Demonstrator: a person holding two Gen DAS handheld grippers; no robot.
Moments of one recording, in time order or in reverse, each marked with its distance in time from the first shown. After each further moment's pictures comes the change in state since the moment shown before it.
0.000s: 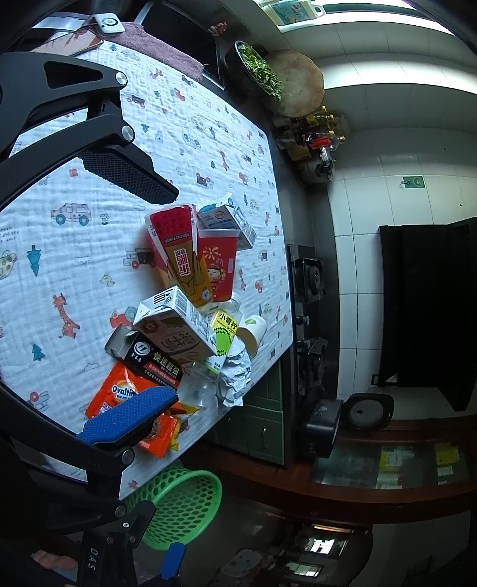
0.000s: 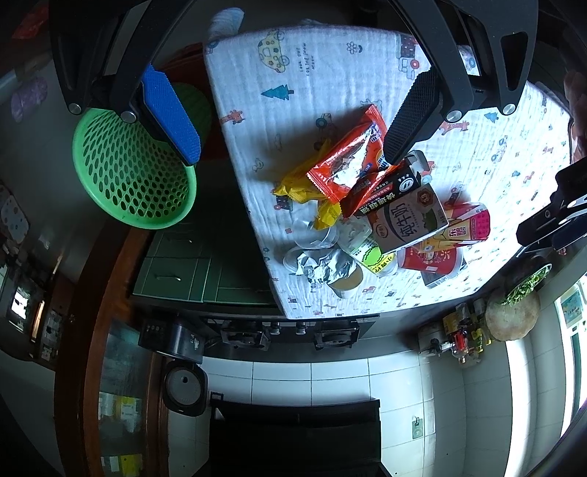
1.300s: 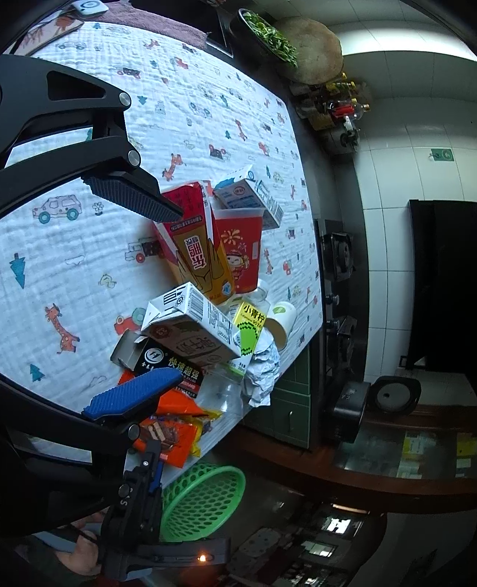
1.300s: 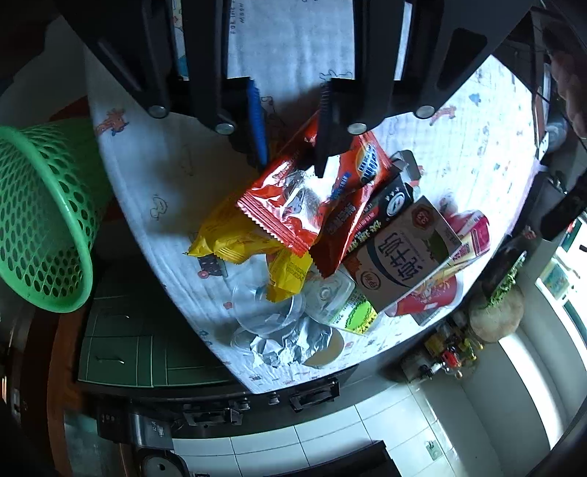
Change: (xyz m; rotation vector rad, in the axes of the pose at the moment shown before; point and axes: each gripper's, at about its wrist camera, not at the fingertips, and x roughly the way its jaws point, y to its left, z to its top) left arm 0.056 0.021 -0.001 0.030 0.122 -0.129; right arm 0.115 0.006 -0.016 0.175 0.203 0.272
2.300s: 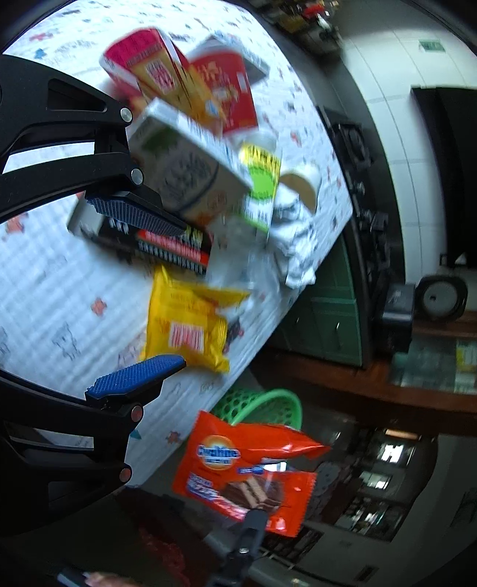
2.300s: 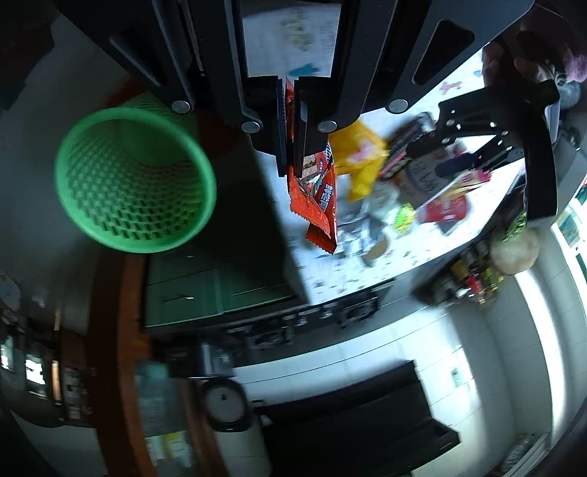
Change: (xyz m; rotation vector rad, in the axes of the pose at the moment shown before) left arm 0.076 -0.117 -0.003 0.217 0.131 -0.276; right arm -0.133 -0.064 0.003 0.077 -0.283 -0.192
